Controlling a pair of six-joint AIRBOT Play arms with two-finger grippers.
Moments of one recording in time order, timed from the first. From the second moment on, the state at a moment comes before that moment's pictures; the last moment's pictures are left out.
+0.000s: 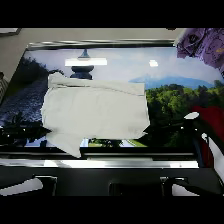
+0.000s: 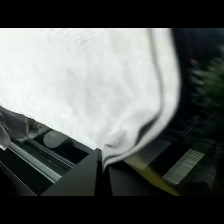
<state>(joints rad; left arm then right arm) 0.64 -1.40 0.72 0.75 -1.23 -1.05 -0.16 -1.38 0.74 -0.70 1.20 1.14</state>
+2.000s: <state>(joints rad) 0.20 -1.64 1.91 1.22 -1.28 -1.54 0.03 -1.64 1.95 -1.41 1.42 1.72</state>
